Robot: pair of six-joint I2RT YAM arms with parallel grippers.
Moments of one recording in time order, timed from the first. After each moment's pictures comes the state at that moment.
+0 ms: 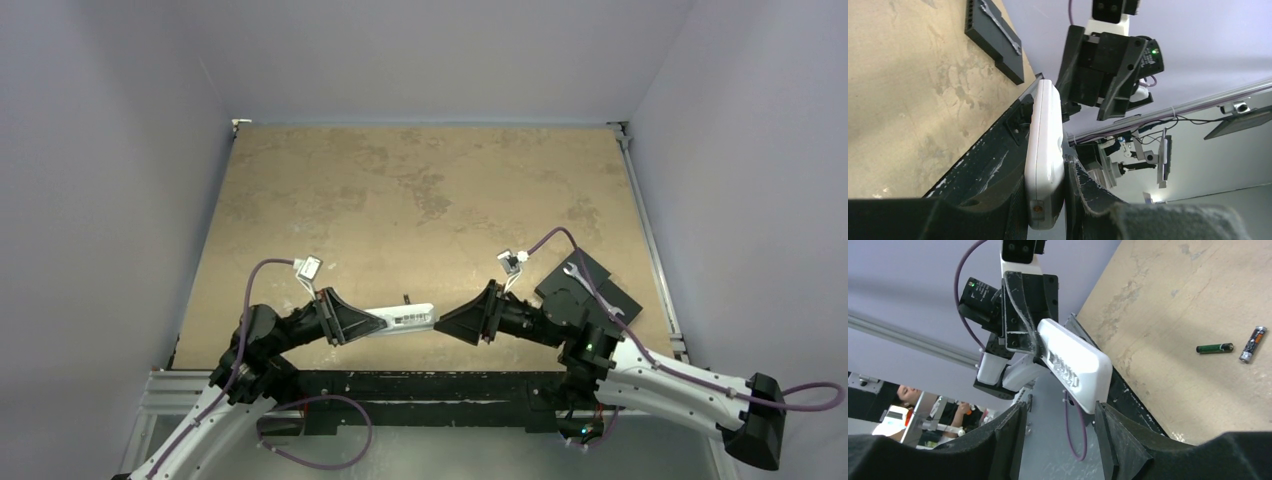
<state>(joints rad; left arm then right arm) -0.61 0.07 0.20 -0.08 0.55 -1.18 1.05 0.60 0.31 0.28 -0.18 1.01</state>
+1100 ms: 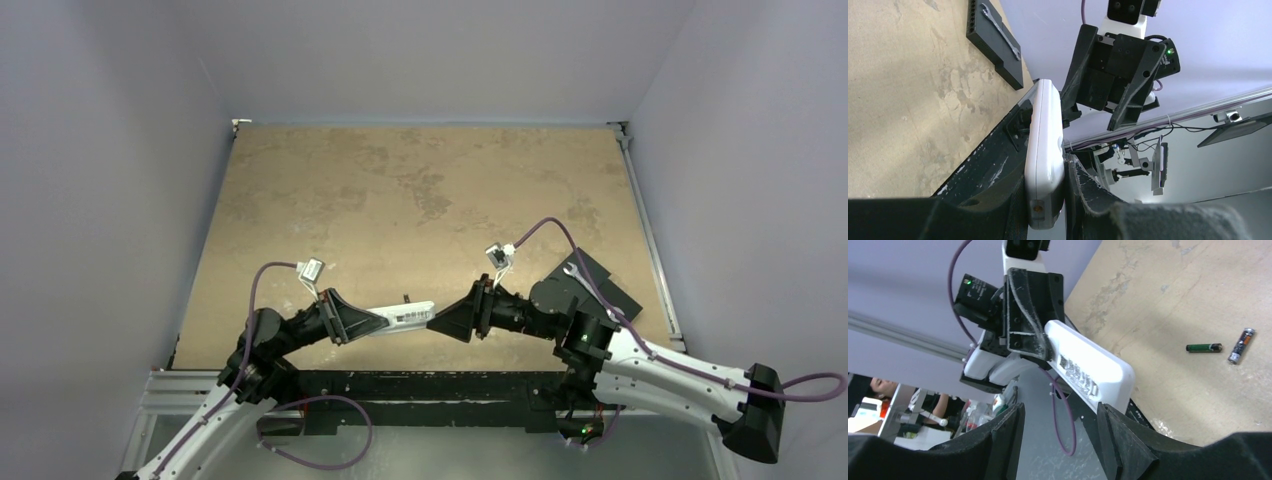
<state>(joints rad) -0.61 0.05 0.11 0.00 0.52 -1.23 1.05 0.68 0.43 0.14 -0.18 0.93</state>
